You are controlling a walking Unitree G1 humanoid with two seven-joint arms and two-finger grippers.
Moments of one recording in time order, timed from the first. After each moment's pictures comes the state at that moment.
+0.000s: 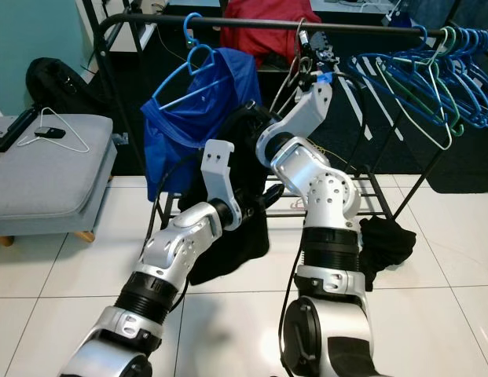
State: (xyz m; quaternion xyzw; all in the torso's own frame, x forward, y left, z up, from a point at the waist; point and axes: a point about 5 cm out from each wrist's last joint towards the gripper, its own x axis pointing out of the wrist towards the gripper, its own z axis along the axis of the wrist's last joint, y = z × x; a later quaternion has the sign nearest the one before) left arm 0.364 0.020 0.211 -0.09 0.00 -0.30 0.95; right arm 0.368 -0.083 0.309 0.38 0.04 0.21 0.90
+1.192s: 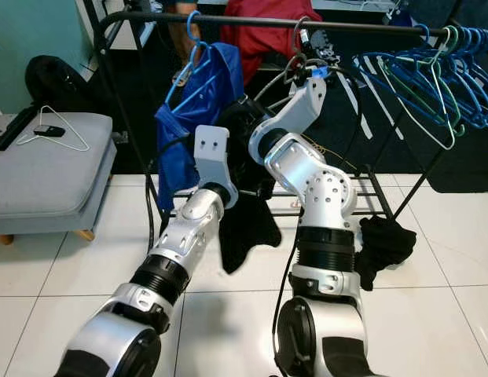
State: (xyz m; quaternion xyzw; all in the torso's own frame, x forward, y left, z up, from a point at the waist) left arm 0.383 0.027 0.223 -0.05 -0.10 -0.16 0.98; right arm 0.361 -0.074 0.319 0.39 0.04 0.23 0.89
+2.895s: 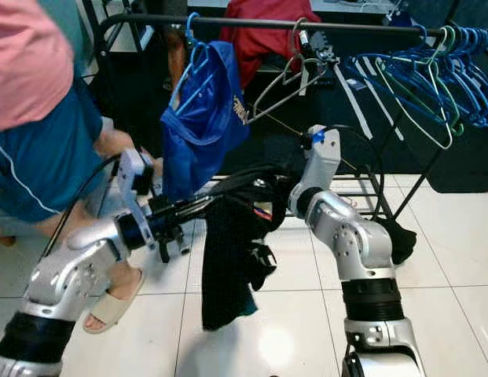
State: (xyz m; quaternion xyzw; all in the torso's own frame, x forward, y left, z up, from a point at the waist) left arm 0.308 0.126 0.241 -0.05 -0.11 -0.48 0.87; right arm 0.353 -0.133 0.237 0.14 0.06 0.18 0.97
